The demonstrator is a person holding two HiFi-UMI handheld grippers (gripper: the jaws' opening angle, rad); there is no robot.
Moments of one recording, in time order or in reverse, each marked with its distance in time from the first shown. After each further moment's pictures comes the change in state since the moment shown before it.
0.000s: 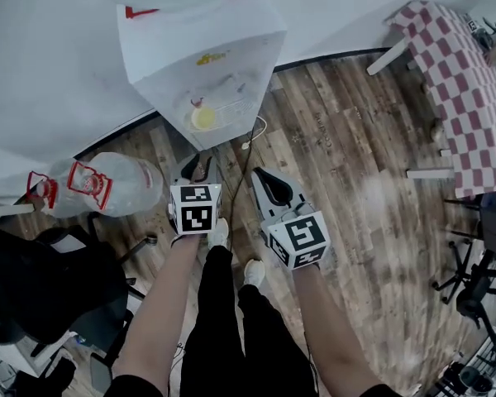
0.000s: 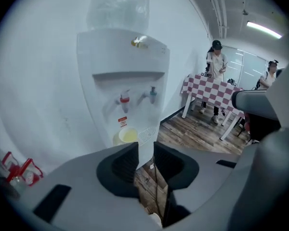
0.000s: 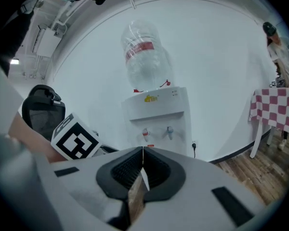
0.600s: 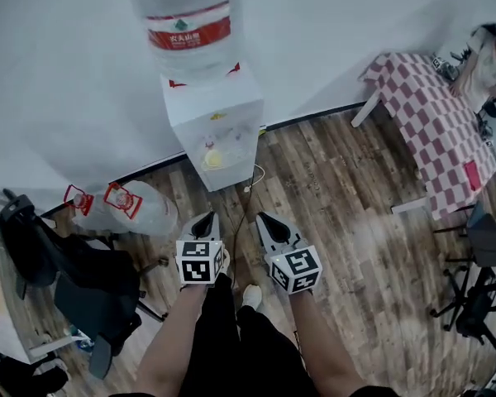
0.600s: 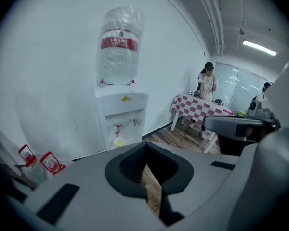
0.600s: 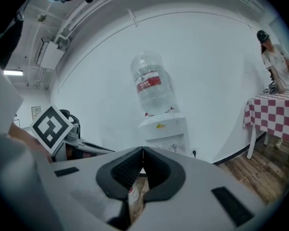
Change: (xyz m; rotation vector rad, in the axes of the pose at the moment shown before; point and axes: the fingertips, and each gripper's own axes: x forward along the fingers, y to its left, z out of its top) left arm -0.214 -0.067 0.035 -0.086 -0.108 -0.051; right arm -0.143 0.063 0.071 0.040 -0.063 0.025
